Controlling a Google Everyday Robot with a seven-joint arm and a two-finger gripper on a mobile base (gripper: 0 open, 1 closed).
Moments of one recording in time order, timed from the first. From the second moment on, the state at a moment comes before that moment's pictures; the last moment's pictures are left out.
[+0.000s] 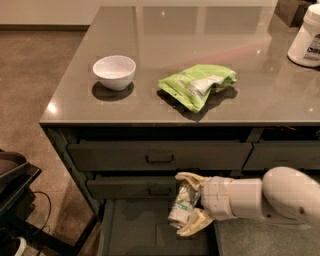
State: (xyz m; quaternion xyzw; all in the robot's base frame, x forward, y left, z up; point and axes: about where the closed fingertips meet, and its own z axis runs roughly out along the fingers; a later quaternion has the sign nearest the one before) arm 0.402 -0.065 0.677 -0.65 0.61 0.17 0.43
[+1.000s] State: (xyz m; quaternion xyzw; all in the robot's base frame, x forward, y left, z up) arm 0.400 -0.072 0.712 -0.66 0.60 0.14 0.43
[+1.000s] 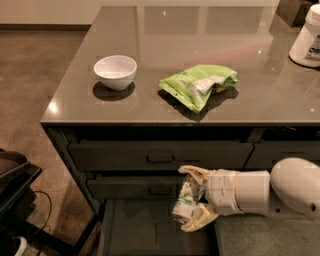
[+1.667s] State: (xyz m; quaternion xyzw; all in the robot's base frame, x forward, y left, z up) arm 0.402 -0.106 0.865 -0.70 0.55 0.02 0.45
